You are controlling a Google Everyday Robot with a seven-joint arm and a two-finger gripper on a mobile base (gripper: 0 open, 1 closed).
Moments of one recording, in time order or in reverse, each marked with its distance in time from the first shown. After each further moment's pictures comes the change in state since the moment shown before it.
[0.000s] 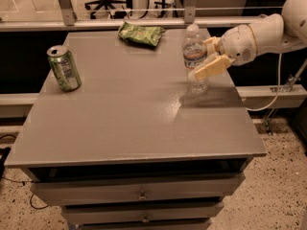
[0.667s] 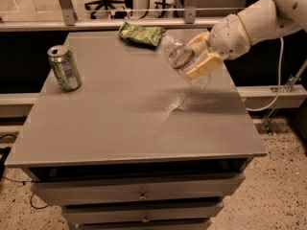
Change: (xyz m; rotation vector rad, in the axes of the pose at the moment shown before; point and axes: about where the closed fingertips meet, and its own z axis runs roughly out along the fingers) arm -0.023 0.018 0.015 -0.031 0.156 -0.188
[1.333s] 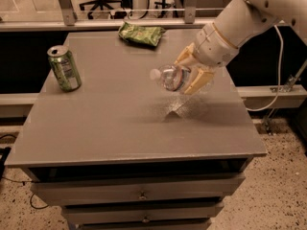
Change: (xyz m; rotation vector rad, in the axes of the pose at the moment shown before) arm 0.008 0.035 0.026 -0.090 0.355 -0.213
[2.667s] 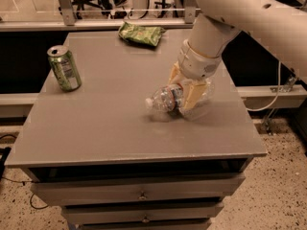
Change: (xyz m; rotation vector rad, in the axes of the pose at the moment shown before) arm 0.015 0.023 0.038 -0.170 0.261 -0.026
